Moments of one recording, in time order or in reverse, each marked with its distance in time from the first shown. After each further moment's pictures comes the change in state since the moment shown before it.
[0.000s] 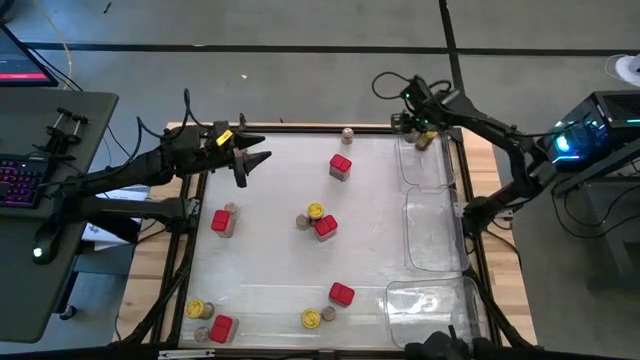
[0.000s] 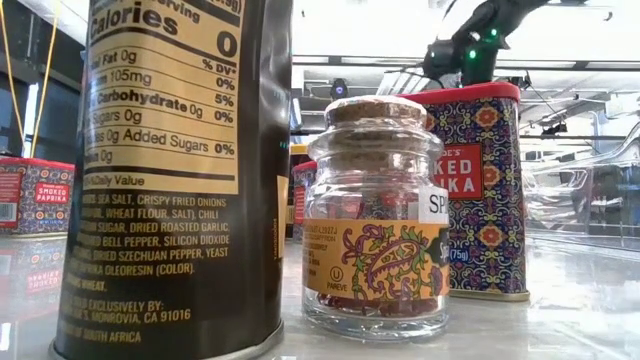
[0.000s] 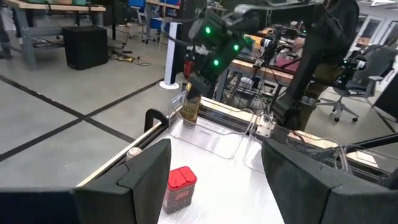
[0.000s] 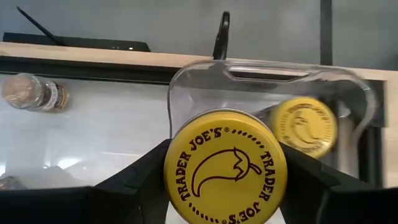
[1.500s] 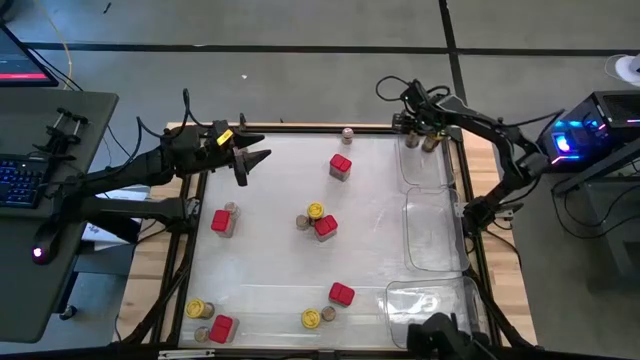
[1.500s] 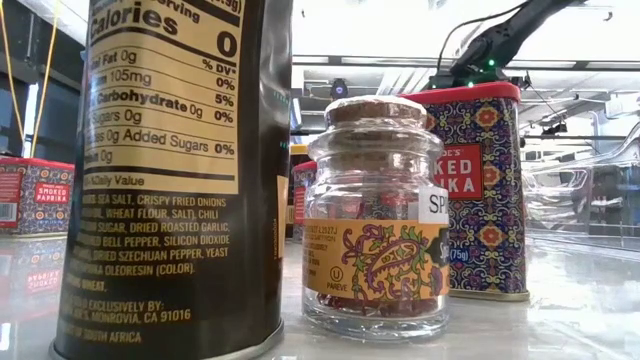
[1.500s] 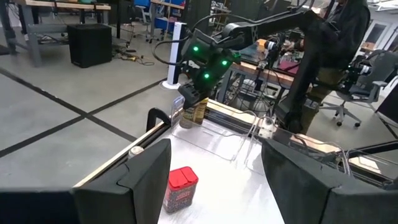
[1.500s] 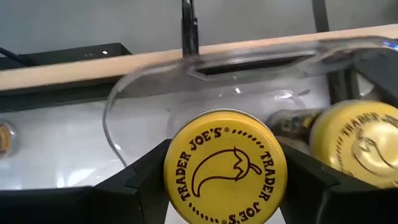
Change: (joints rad) left arm 0.002 0.000 0.000 0.000 -0.012 -0.026; right arm -0.104 0.096 -0.069 0.107 -0.043 0.108
